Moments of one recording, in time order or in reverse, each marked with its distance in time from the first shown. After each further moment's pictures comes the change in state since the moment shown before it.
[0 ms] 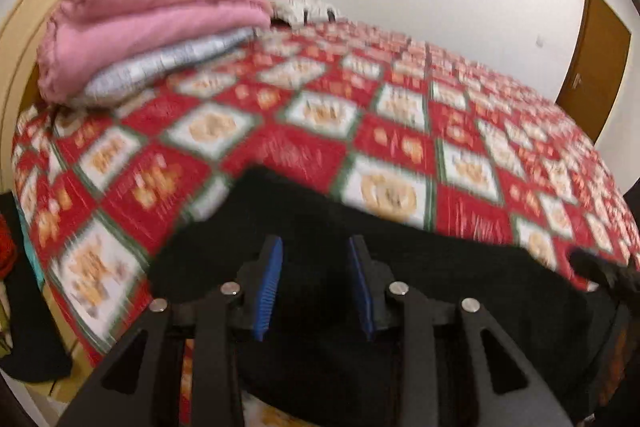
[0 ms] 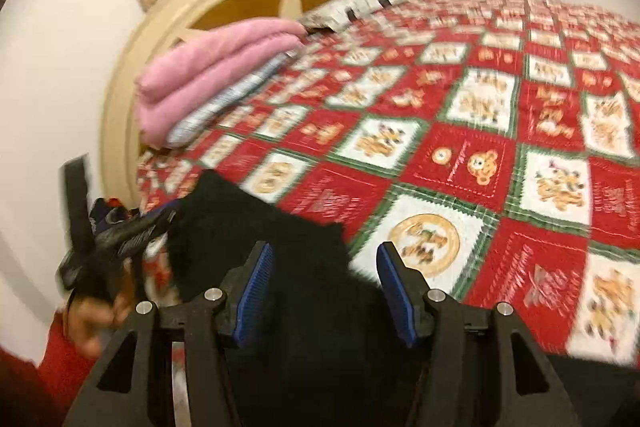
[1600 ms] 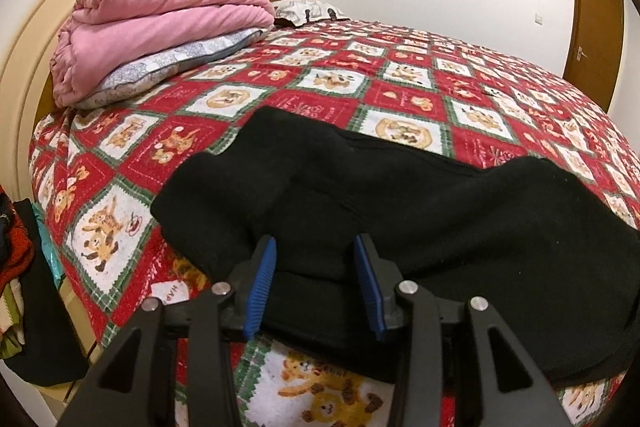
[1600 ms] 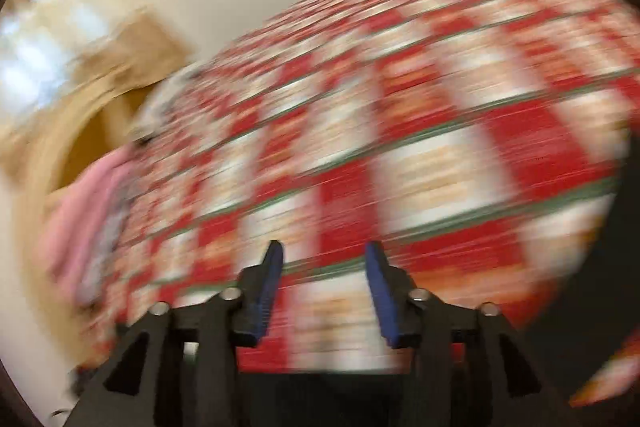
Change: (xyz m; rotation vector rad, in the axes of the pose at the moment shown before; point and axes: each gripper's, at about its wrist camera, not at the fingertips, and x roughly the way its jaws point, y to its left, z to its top) left arm -0.006 -0.003 -0.044 0.091 -0.069 0.085; right arm -0.157 -0.165 -0.005 0.558 -0.168 -0.465
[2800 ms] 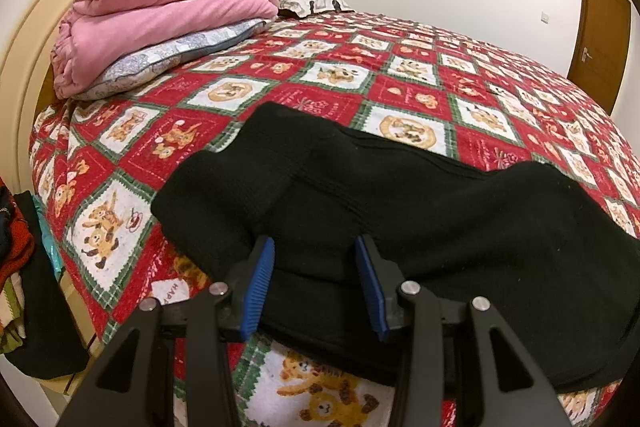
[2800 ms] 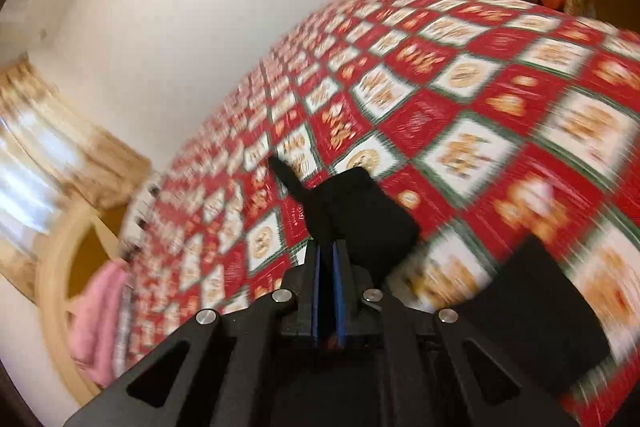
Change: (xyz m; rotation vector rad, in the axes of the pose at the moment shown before) left arm 0.002 0.004 0.005 -0.023 0.039 -0.005; right arm -0.201 -0.194 -0.038 0.339 -0.234 0.045
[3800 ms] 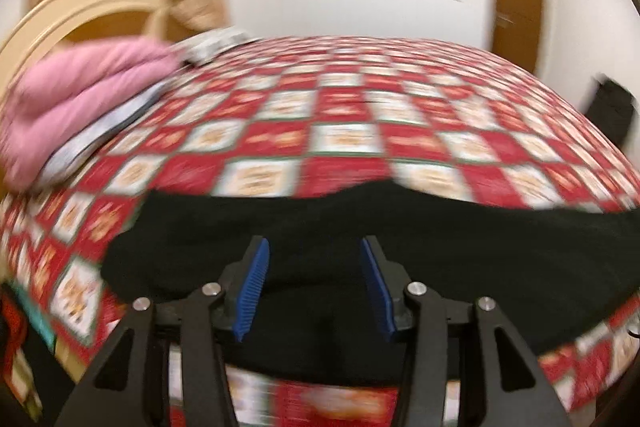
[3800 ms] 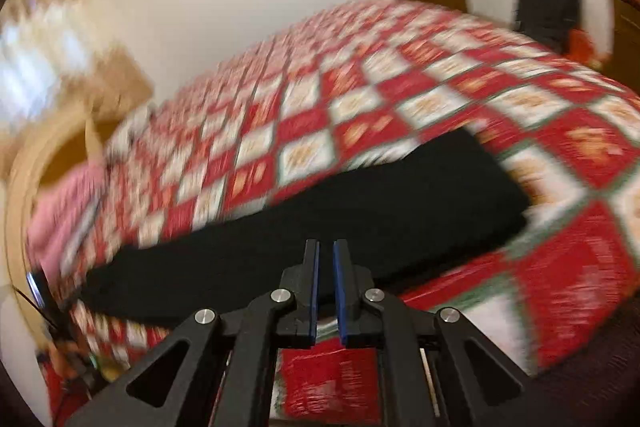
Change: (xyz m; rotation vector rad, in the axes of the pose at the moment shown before) left arm -0.075 -0.108 0.004 0.294 -0.066 -0.239; right arm -0.033 0.025 -0.099 -0.384 0.104 -0.116
